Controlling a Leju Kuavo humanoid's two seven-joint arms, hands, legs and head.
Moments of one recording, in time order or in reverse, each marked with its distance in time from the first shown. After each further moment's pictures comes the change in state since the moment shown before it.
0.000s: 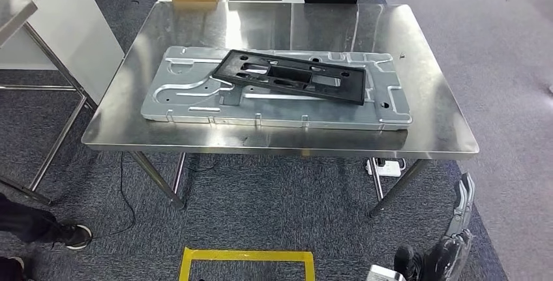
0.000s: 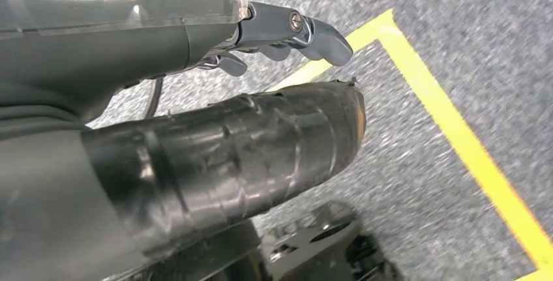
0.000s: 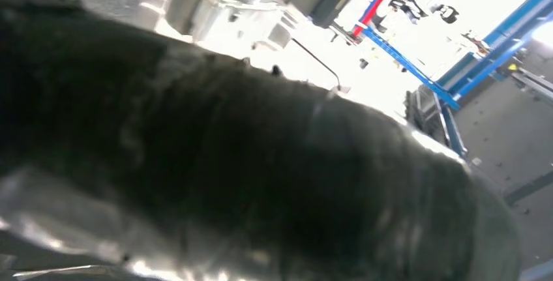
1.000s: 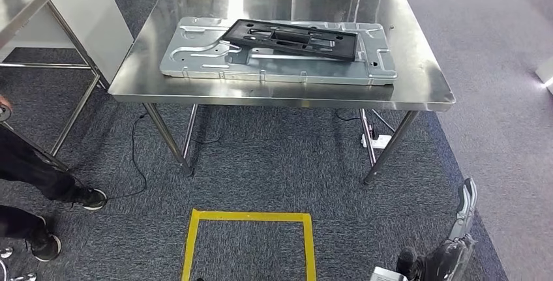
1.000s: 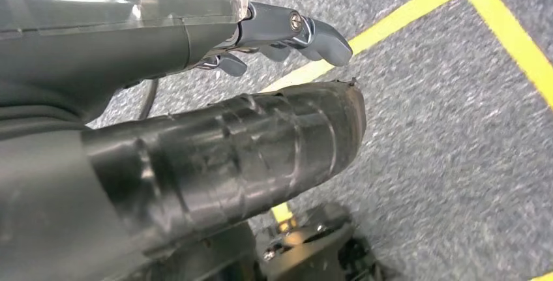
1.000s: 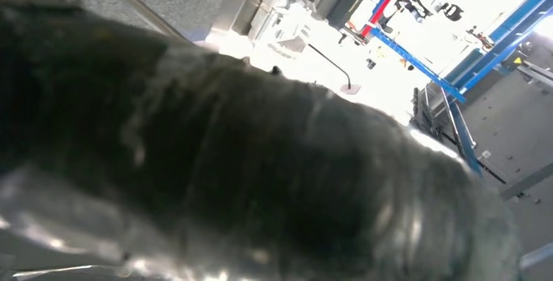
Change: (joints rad) left arm -0.001 0.001 0.012 0.001 0.002 0.001 -0.002; right arm 0.022 0.024 -0.009 -0.004 -0.028 0.000 -0.009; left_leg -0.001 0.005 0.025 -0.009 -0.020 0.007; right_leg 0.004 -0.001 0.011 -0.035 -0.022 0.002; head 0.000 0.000
